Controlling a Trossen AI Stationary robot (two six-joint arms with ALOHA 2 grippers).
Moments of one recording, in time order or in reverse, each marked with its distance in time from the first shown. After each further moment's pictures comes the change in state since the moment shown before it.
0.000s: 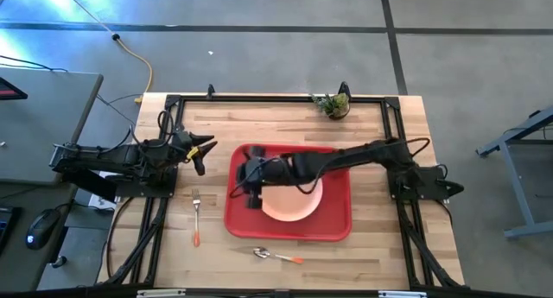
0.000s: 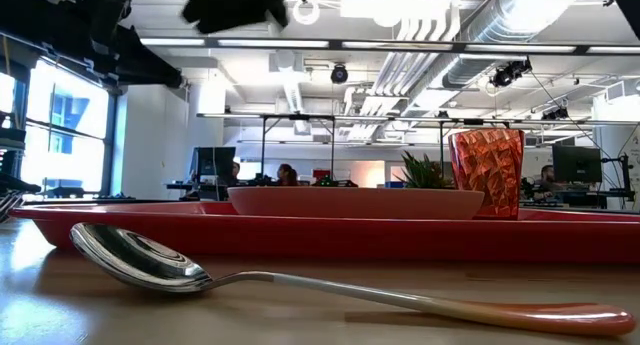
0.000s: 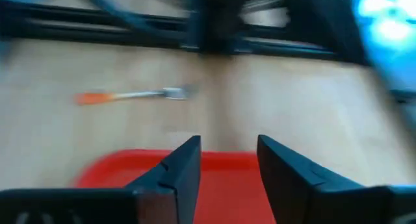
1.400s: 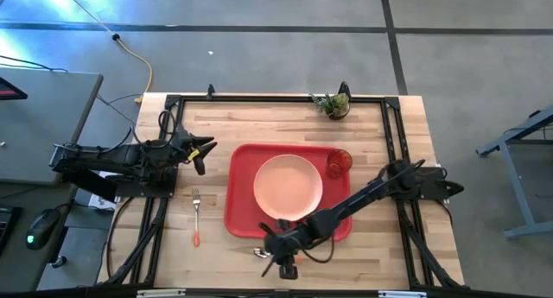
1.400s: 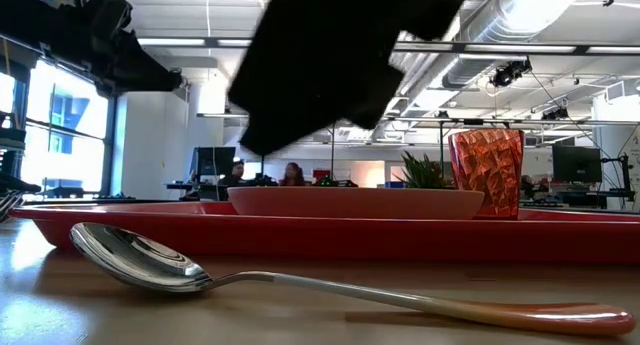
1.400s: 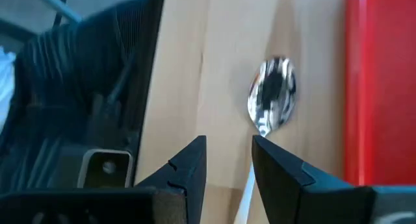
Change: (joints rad) left arm 0.000 0.001 0.000 -0.045 0.000 -0.140; right arm 0.316 0.046 -0.344 0.150 -0.262 0.466
